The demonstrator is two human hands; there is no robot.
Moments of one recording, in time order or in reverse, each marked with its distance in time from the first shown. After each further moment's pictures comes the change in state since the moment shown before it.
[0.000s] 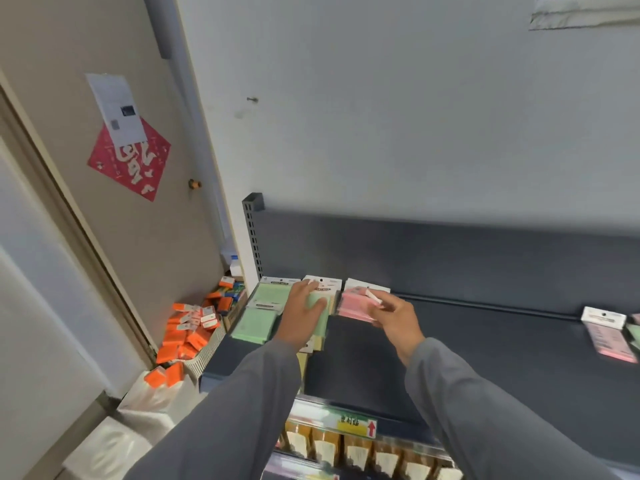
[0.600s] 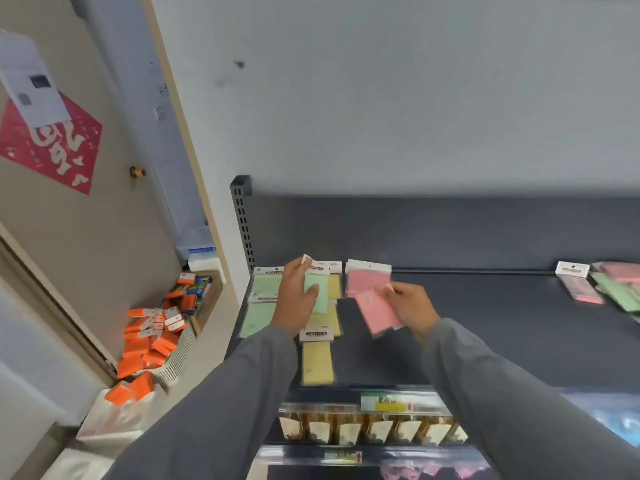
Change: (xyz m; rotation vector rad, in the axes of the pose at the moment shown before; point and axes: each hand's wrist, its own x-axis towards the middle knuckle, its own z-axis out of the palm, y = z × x) left_hand 0.035 -0.051 -0.036 -0.083 -0.096 0.127; right_hand 0.003 0.018 0.031 -0.186 0.178 0.108
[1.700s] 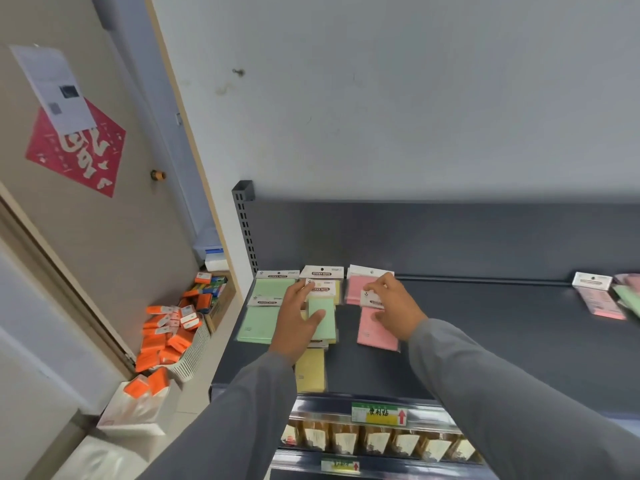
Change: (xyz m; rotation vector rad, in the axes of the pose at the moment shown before) left_hand -0.031 -0.009 0.016 -0.004 0.002 -0.057; right_hand 0.038 0.013 -0.004 -0.803 -0.239 -0.369
